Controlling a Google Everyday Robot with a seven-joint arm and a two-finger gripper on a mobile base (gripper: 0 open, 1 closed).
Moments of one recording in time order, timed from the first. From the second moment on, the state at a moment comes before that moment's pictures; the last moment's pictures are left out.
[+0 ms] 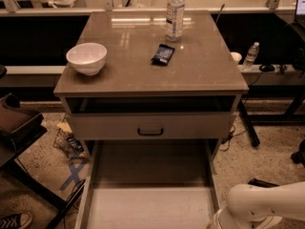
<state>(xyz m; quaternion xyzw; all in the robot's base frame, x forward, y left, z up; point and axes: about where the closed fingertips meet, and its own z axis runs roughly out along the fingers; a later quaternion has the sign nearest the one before) 0.271 -0.183 0.443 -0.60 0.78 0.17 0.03</state>
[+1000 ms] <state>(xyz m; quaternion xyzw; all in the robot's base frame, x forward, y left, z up) 0.270 -0.183 0.444 -0.60 0.78 0.18 0.03</state>
